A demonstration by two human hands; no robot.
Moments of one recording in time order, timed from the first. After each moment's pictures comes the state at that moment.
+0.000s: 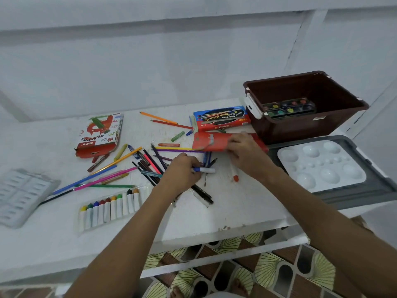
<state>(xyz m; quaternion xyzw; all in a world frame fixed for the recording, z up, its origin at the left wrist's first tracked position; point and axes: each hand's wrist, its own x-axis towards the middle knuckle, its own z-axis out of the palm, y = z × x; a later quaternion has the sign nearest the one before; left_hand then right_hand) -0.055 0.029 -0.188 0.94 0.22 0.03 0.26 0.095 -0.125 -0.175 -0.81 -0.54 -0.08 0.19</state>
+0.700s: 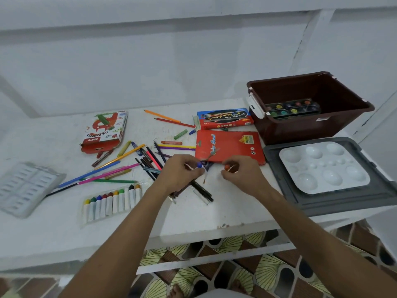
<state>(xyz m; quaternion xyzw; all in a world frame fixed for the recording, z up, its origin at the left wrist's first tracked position) -0.074 0.028 -0.180 0.87 0.26 0.07 0.41 0.049 -0.135 -0.192 -0.84 -0.36 0.13 0.39</state>
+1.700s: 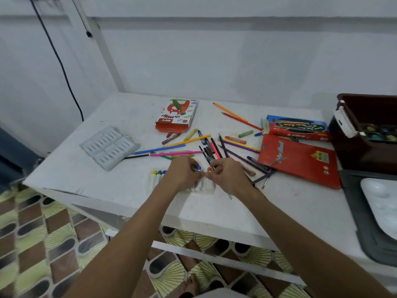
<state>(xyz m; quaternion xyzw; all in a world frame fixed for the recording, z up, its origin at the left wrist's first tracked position) -0.184 0.086 -0.172 0.83 0.46 0.04 0.30 -0.059 0.004 -0.203 -0.76 -0.44 0.28 0.38</state>
